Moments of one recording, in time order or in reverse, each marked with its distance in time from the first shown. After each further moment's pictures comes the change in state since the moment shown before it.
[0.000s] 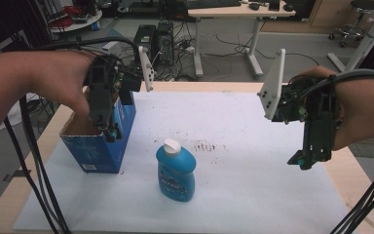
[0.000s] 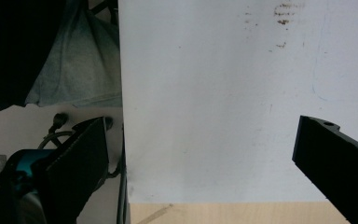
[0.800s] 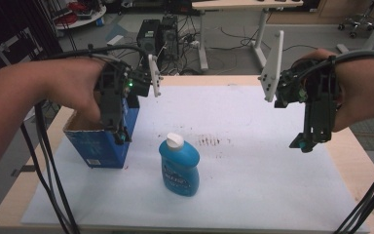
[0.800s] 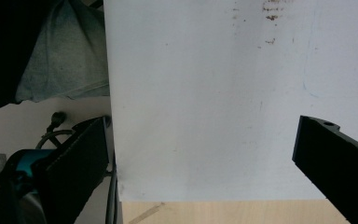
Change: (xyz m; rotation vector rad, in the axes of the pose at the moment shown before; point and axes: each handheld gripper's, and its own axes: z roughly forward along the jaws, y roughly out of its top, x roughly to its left) left arm 0.006 0.006 0.025 0.028 -0.008 -0.006; right arm -0.020 -0.001 0.003 0.011 0.003 0.012
